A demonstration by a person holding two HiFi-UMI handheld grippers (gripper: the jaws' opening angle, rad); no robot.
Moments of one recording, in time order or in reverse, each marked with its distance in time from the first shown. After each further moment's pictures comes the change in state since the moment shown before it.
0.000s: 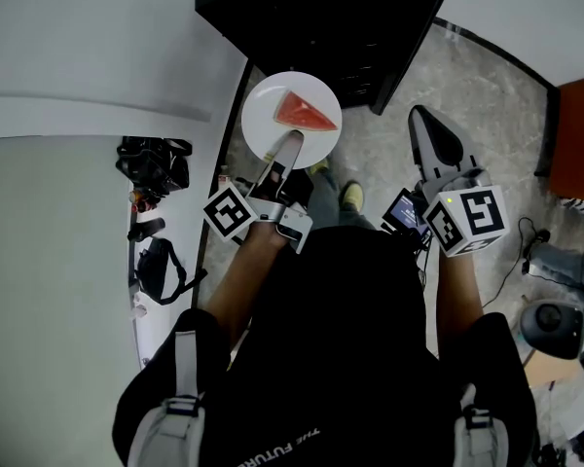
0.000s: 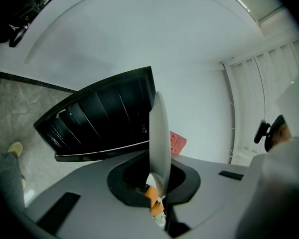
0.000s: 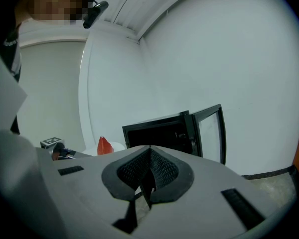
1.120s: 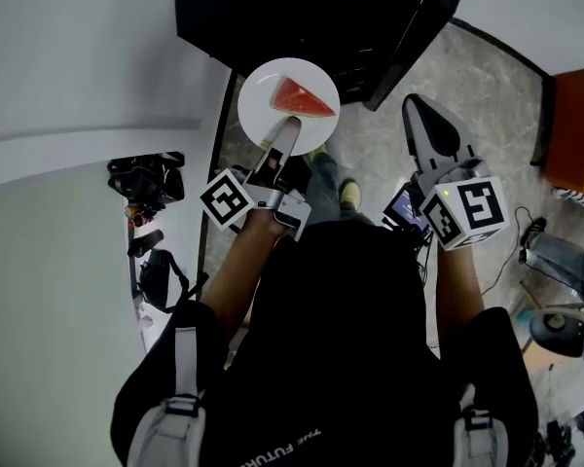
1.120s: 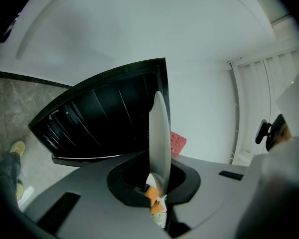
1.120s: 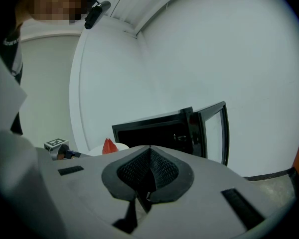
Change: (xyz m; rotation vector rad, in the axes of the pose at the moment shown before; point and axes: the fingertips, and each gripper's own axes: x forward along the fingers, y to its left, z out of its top) left arm 0.065 0.033 0.048 -0.019 0.051 0.006; right arm 0.070 -0.024 0.010 0.000 0.033 -0.028
